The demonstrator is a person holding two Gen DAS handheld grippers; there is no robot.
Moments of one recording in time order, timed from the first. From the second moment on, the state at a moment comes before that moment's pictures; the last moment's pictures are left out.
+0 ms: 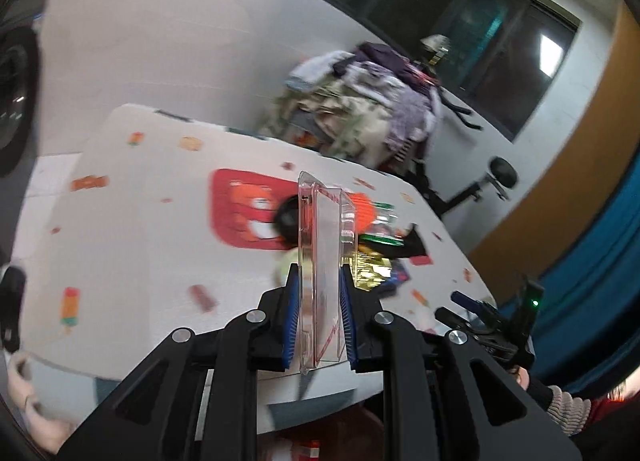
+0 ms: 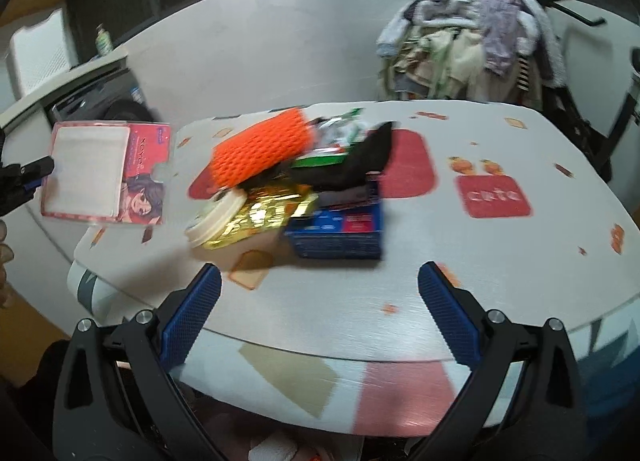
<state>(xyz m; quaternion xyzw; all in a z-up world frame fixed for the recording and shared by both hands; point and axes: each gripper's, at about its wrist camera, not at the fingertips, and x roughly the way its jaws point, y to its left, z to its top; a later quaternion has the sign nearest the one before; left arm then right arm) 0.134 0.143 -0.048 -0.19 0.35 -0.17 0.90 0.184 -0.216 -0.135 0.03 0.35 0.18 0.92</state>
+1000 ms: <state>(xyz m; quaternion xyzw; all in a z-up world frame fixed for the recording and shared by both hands) 0.117 0.218 -0.084 -0.24 0.34 -0.10 0.90 0.293 -0.015 -0.183 -0.20 0.42 0.25 0.85</state>
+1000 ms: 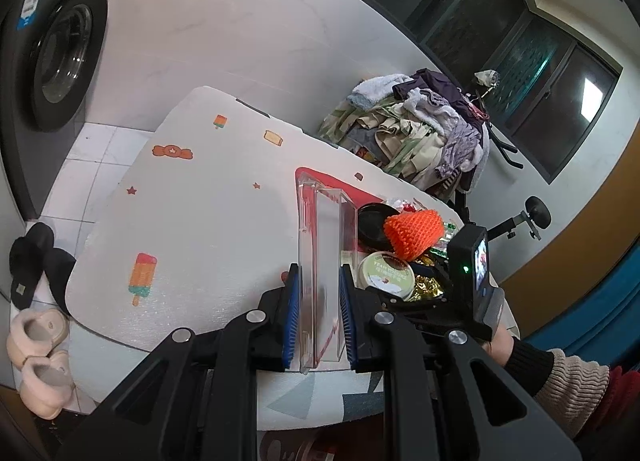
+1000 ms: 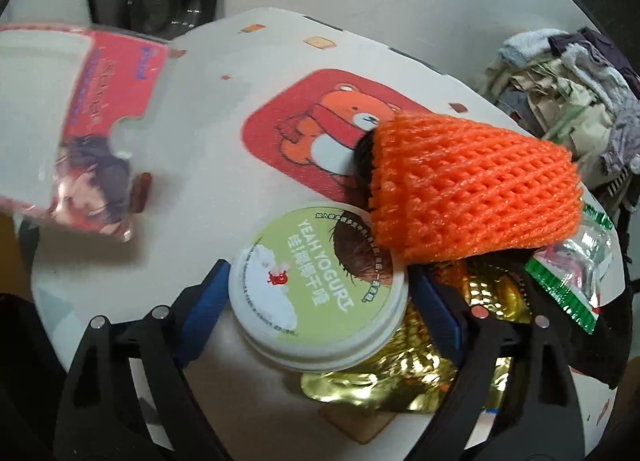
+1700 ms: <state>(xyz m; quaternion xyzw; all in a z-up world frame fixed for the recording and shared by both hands) 0.087 0.185 -0.061 -0.21 0.34 -0.13 0.91 0.206 -0.083 -0.120 -0.08 0.37 0.30 0.88</state>
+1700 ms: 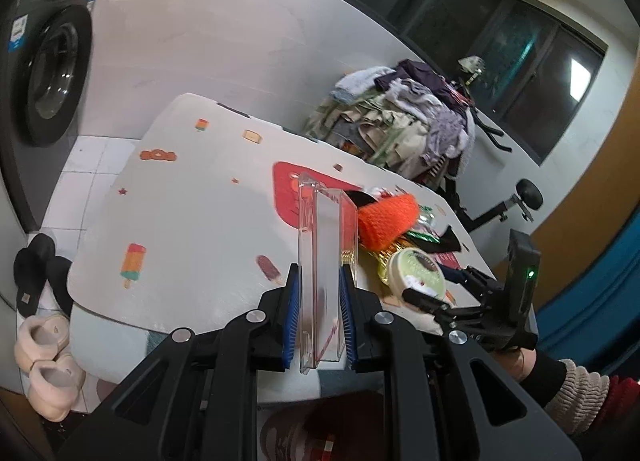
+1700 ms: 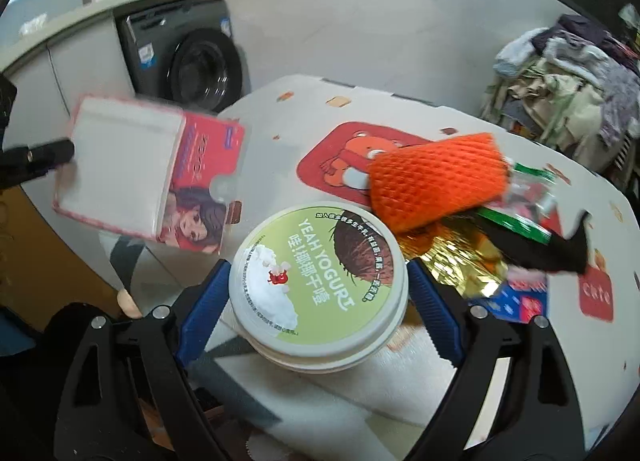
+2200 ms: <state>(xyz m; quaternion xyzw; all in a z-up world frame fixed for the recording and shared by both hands) 0.046 0.094 -0.081 -0.16 0.39 -0.22 0.88 0.136 -0.181 -0.109 0.00 0.34 0.23 0.91</state>
